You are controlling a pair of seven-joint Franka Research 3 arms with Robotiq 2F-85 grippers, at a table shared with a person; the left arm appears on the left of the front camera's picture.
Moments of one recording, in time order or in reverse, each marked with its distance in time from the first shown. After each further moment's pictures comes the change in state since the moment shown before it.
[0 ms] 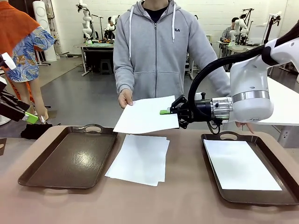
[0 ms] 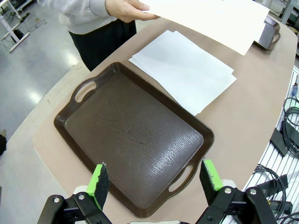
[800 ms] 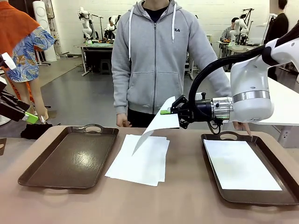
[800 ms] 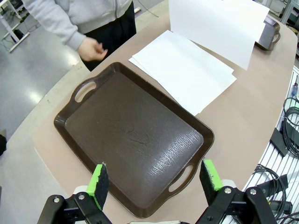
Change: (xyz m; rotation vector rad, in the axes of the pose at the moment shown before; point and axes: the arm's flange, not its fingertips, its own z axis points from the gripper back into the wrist) left arm 0.000 0.000 0.000 0.000 0.000 0.000; right arm 0.002 -0.001 0.002 -0.008 -0.013 -0.001
